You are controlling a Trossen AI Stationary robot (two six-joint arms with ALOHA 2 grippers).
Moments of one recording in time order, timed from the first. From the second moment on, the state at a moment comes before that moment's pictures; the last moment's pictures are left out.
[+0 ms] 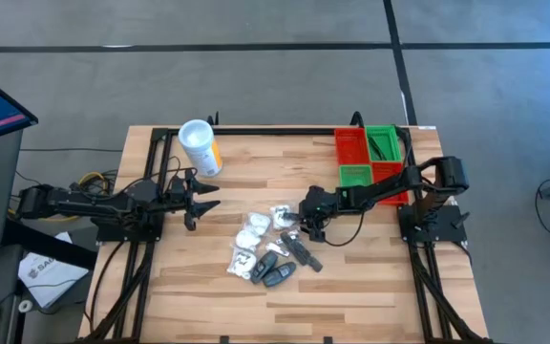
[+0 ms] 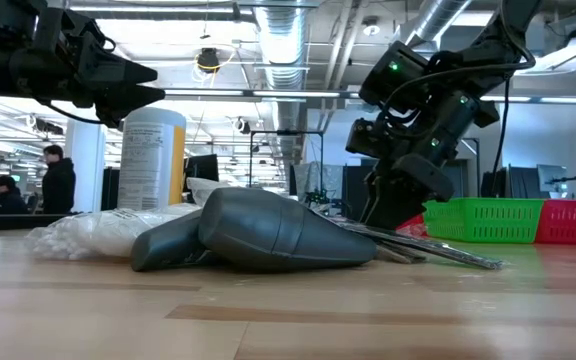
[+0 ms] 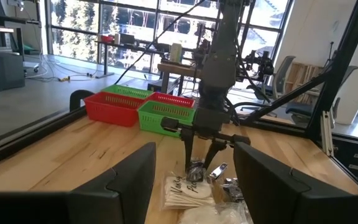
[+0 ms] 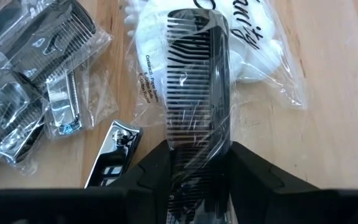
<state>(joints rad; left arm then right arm) 0.05 0.45 0.01 0.47 -0.13 -0.15 -0.03 1.75 0.73 0.07 0.02 -0.03</state>
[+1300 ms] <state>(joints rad) 0.05 0.45 0.01 0.47 -0.13 -0.15 -0.13 1.66 0.96 -0.34 0.00 -0.09</state>
